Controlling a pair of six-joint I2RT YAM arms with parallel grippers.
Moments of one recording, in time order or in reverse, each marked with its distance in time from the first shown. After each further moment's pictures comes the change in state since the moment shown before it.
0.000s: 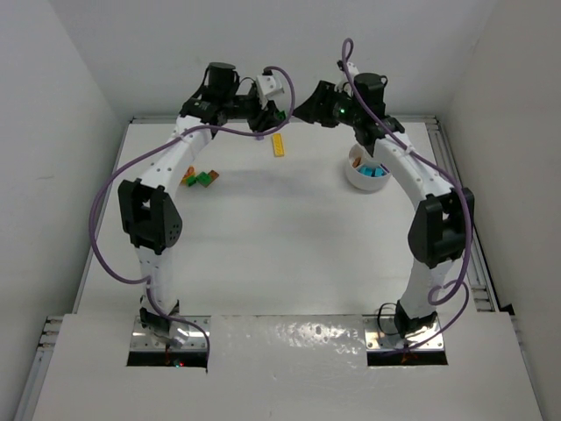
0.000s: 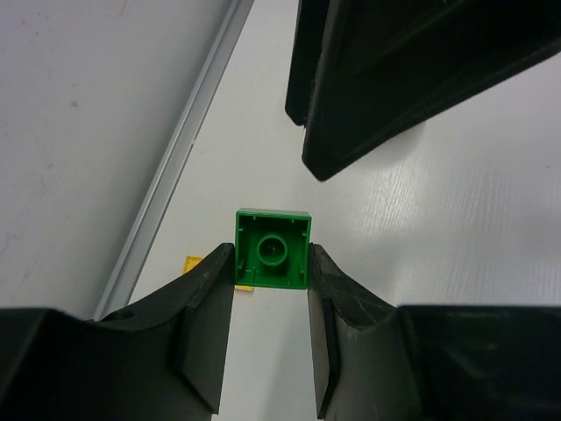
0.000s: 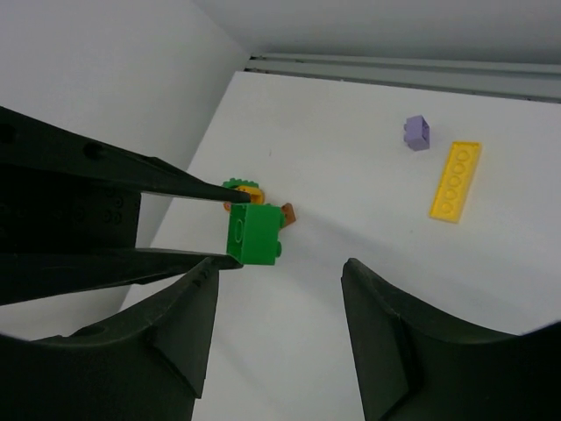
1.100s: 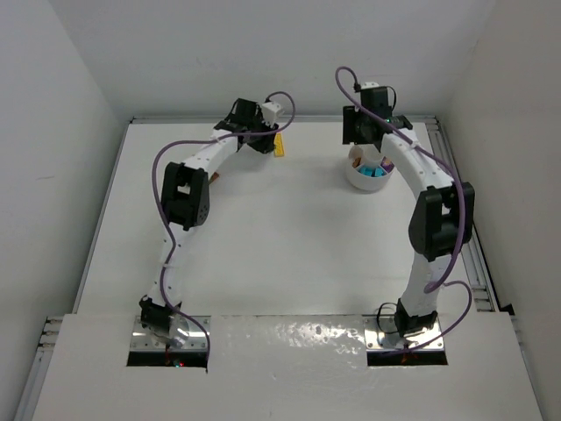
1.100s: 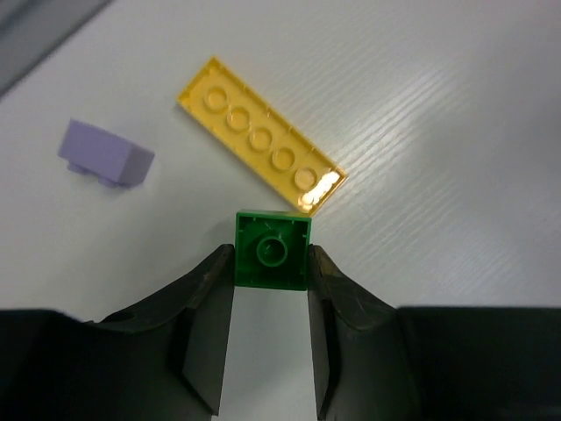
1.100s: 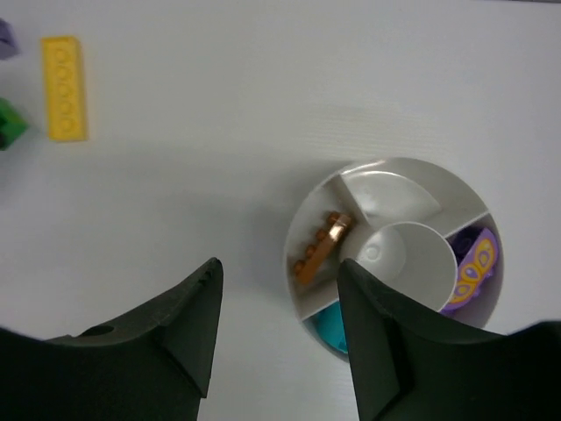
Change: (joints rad) left arm 0.000 0.475 0.134 0.070 -0.502 -0.361; right arm -0.083 0.053 -0.010 -0.374 0.636 -0.439
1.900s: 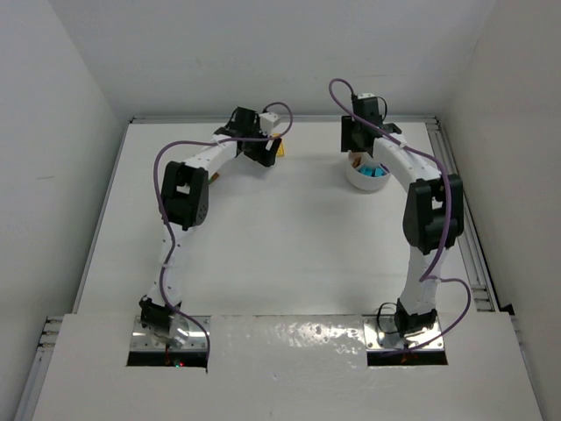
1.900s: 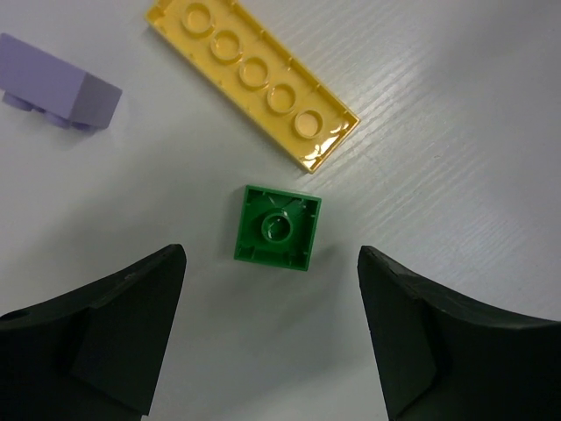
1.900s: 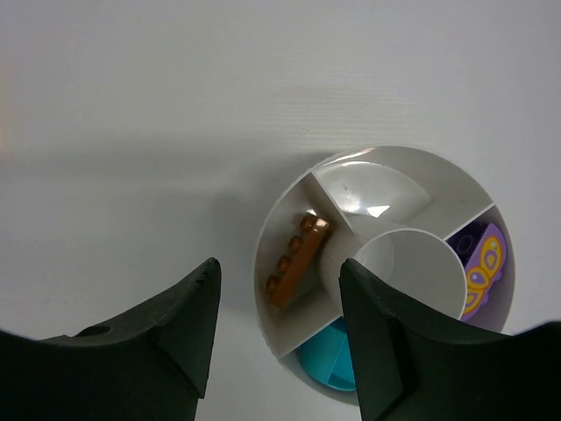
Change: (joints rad) left arm 0.011 -0.018 -0.075 -0.011 0.000 0.004; right arm 0.009 0.081 -0.020 0.053 0.066 0.036
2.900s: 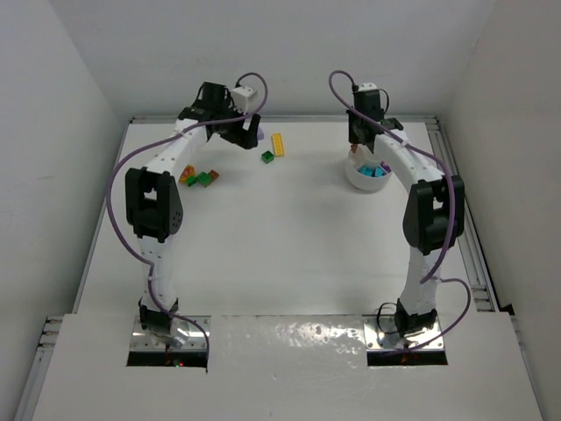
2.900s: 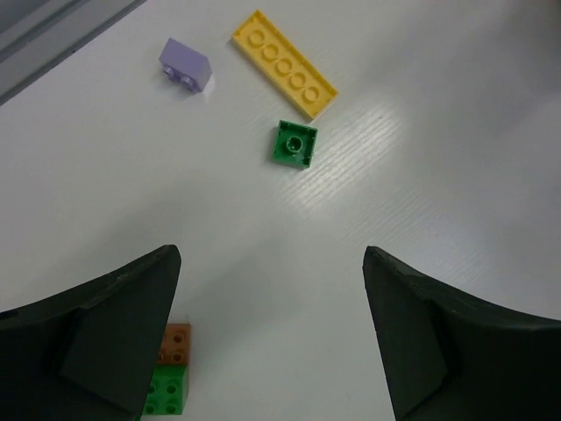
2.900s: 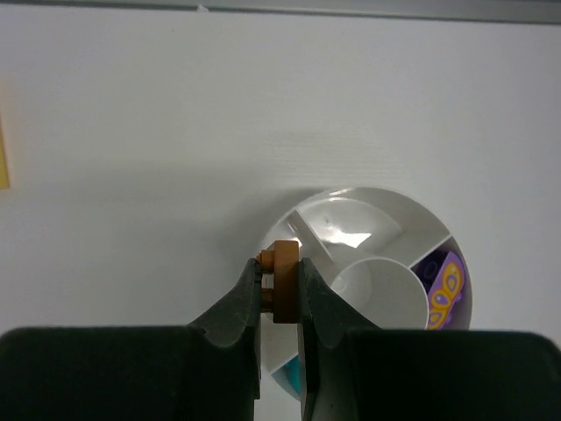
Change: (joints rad) left arm 0.091 -0.347 -0.126 -0.155 0.090 -0.006; right arm 0.001 -0.003 0.071 0.007 0.039 -0.045
